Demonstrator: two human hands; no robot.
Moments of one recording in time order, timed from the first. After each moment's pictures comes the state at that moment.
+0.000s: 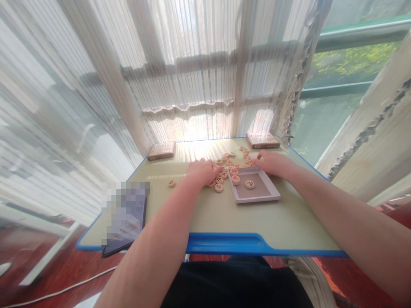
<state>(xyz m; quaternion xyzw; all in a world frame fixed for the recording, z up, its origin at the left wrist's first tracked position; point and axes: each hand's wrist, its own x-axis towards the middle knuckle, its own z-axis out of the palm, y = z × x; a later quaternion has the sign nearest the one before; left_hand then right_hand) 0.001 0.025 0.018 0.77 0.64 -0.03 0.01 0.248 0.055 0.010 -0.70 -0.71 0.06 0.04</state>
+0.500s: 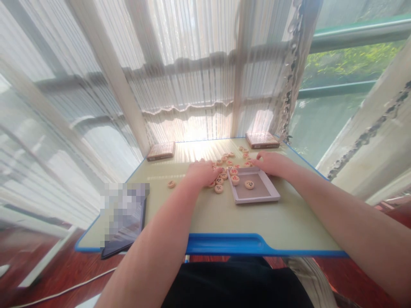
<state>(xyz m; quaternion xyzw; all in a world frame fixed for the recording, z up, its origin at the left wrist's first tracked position) 0.004 0.021 0.022 0.77 0.64 -0.04 0.01 0.248 0.055 0.010 -0.70 -0.71 0.06 0.04</state>
